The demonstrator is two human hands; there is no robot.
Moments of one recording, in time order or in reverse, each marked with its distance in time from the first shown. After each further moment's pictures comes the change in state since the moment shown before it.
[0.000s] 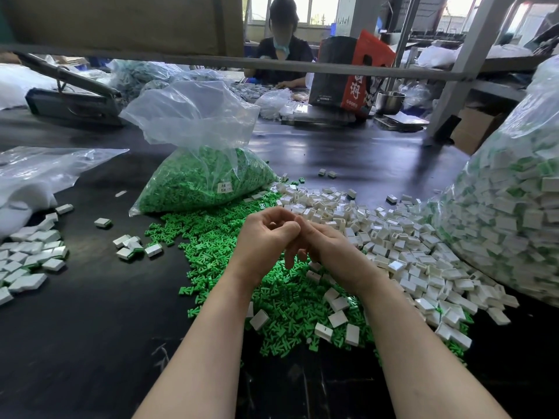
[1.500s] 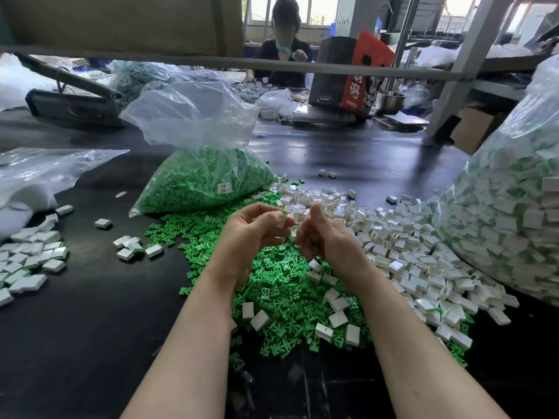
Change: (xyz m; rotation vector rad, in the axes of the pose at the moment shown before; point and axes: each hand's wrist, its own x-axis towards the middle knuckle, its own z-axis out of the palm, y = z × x) left_hand 0.008 -0.007 -0.023 -0.219 0.031 -0.161; right_hand 0.003 0.005 -0.002 0.112 0.184 0.004
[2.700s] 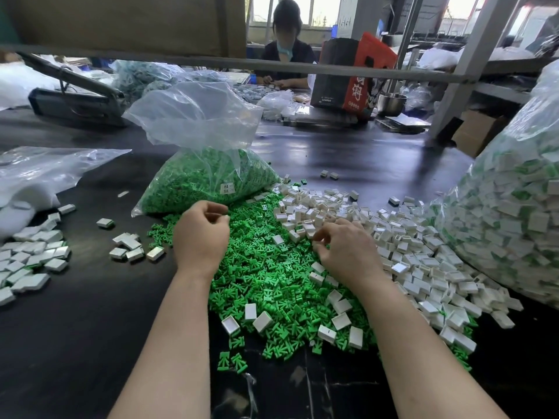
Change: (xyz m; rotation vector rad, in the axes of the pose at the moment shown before) left_hand 0.004 0.006 -0.048 0.753 0.555 0.150; right_hand 0.007 0.013 -0.015 -1.244 0.248 -0.050
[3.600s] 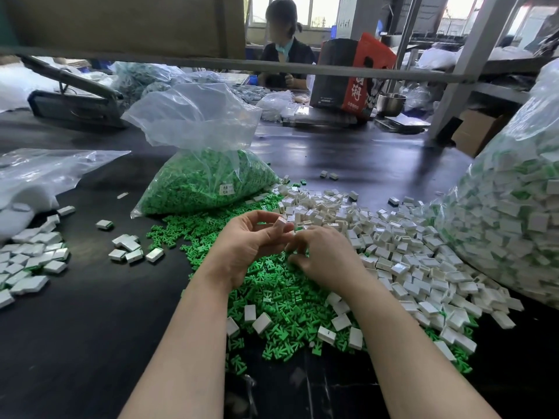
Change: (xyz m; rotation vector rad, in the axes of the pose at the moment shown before) left_hand -0.020 0.023 0.023 -0.843 -0.683 -0.327; right_hand -0.001 -0.028 -0.003 0.045 -0.201 -0.128
